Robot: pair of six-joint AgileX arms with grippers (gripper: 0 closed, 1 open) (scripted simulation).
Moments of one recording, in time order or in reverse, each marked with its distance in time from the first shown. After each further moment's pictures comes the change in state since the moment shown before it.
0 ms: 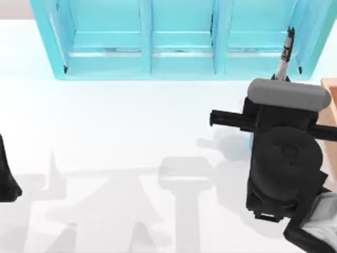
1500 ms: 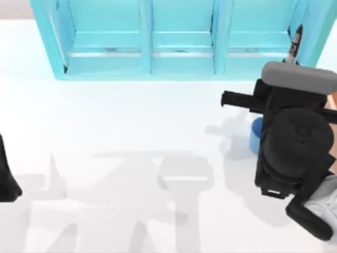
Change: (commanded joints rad) left arm 0.000 0.000 0.000 0.000 0.000 0.000; right arm -0.132 0.074 0.019 0.122 -0.102 -0.017
